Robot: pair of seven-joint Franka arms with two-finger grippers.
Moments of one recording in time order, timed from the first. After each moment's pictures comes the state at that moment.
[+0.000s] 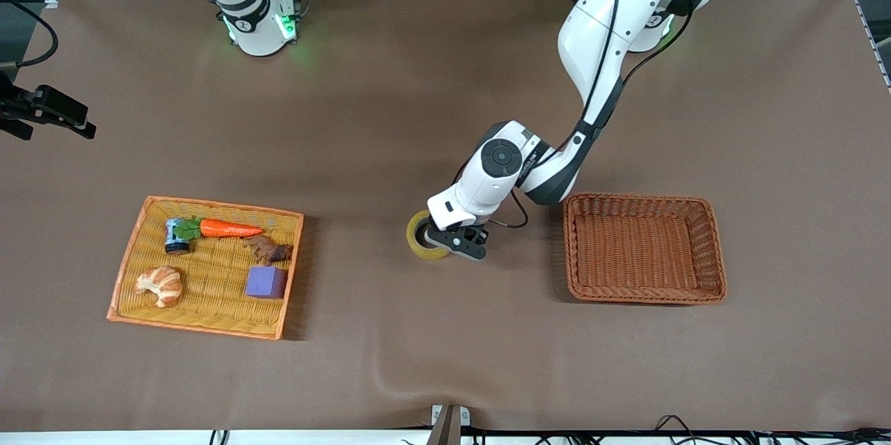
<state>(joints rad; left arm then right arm) -0.59 0.89 -0.14 -1.41 -0.01 2.59 -0.29 -0.04 0.03 -0.01 -1.50 0.01 1.52 -0.08</state>
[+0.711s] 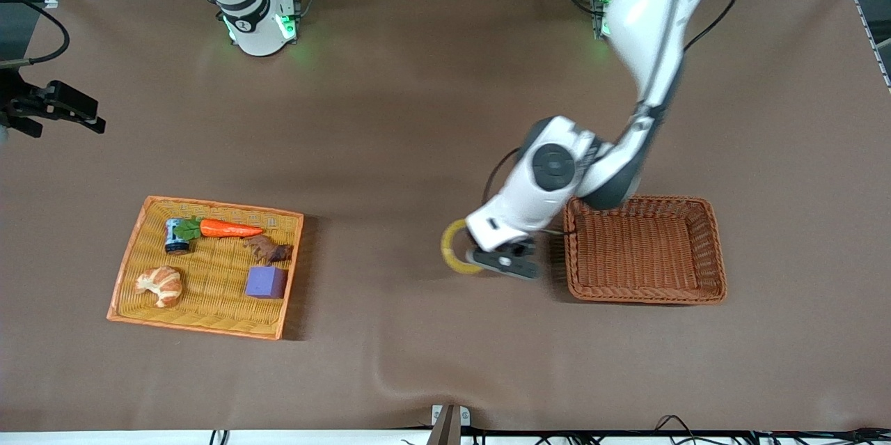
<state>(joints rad) -0.42 0.67 -0.13 -1.37 -0.01 2.21 -0.27 -0.02 0.03 -0.01 -1.50 0.01 1.48 -0.09</state>
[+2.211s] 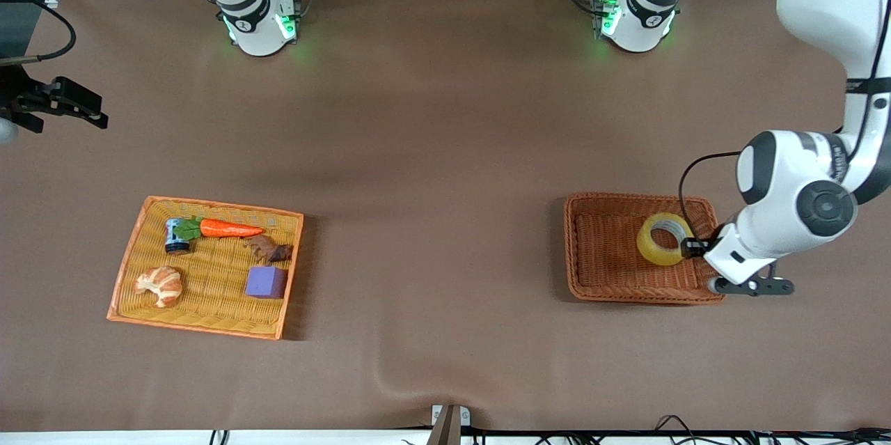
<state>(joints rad) 0.05 0.48 -0.13 -1.59 0.17 2.08 -0.09 0.00 0.02 -0.03 -1.50 -0.02 1.47 -0.09</state>
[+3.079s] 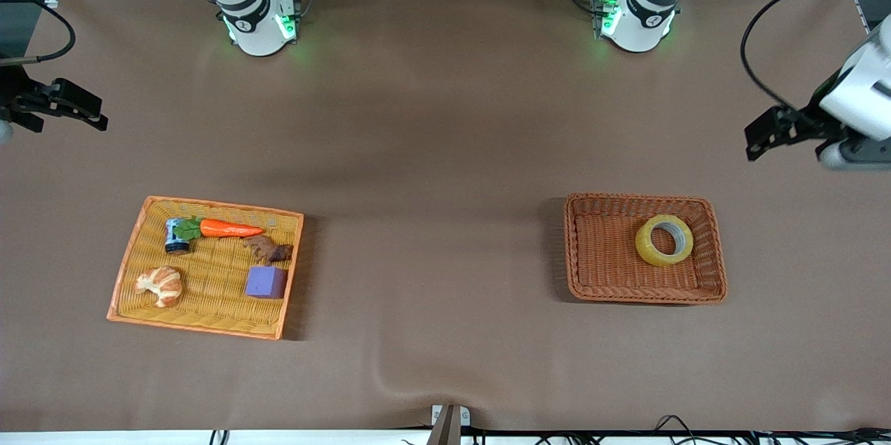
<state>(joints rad) 0.07 0.08 -0.19 -1.45 0.06 1.58 -0.09 0.00 0.02 -0.02 -1.51 -0.01 1.48 -0.04</state>
